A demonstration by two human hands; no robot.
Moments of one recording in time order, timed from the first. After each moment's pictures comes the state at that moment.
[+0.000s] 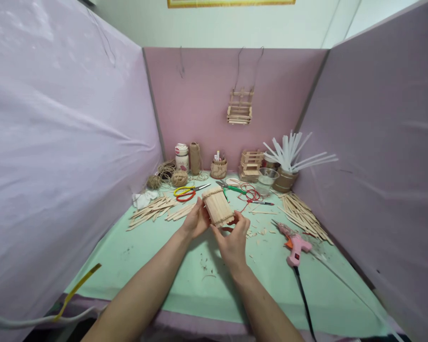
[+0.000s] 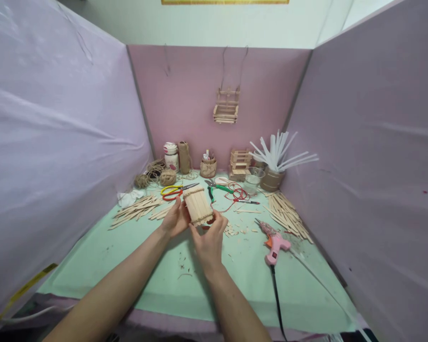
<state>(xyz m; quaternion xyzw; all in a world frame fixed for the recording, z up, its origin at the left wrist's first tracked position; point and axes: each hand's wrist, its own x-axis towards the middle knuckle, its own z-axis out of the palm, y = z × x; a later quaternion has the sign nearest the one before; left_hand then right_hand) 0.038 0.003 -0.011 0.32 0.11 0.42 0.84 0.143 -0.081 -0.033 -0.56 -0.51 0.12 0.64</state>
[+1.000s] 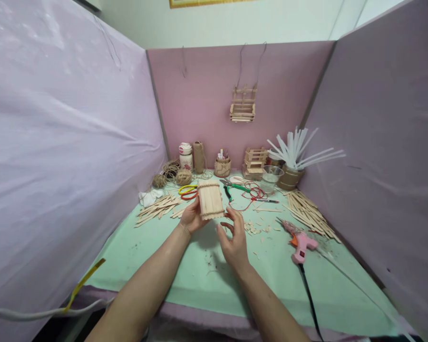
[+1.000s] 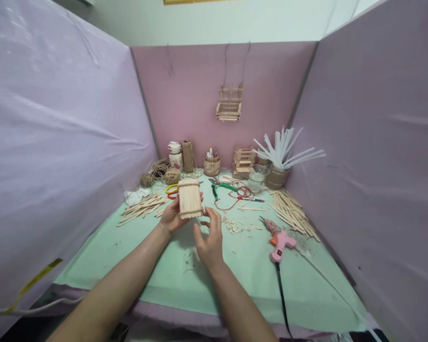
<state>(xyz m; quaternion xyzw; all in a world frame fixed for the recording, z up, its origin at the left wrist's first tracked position) 0.017 0.008 -0.005 0.28 0.11 0.43 0.85 0.142 -0.091 -0.033 -0.45 -0.56 0.21 0.66</state>
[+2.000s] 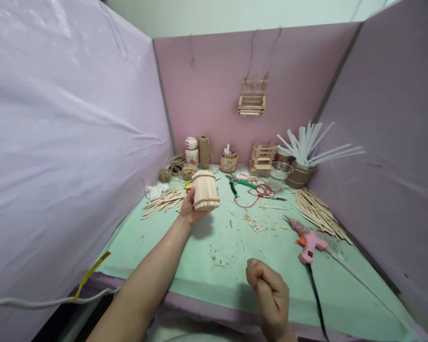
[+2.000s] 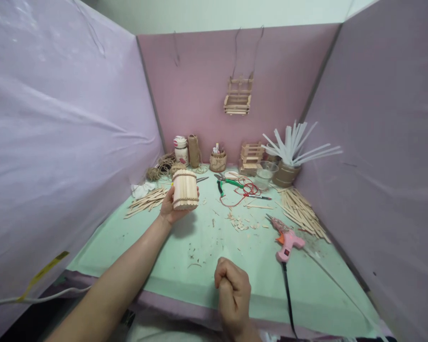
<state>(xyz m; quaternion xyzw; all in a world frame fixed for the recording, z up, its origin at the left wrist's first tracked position) 0.000 0.013 -0.001 0.24 0.12 0.46 0.84 0.167 -0.191 -0.038 -0.39 -0.54 0.33 0.67</state>
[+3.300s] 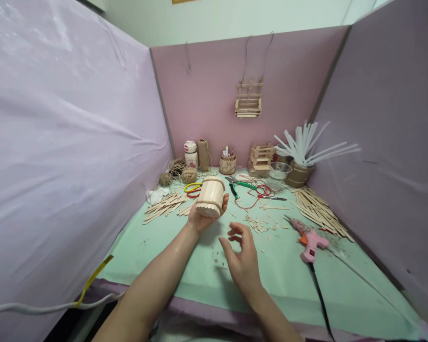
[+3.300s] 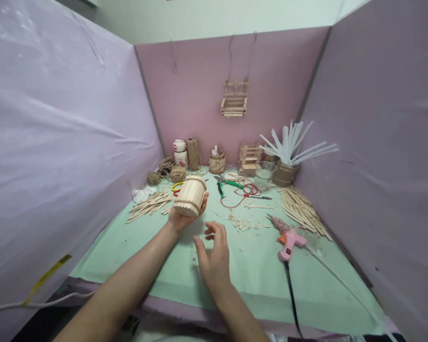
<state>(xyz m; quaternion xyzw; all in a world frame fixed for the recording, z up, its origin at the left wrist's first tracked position) 0.019 0.003 -0.005 0.22 0.08 0.41 0.88 0.132 -0.133 -0.025 -0.50 -0.56 0.20 0.63</state>
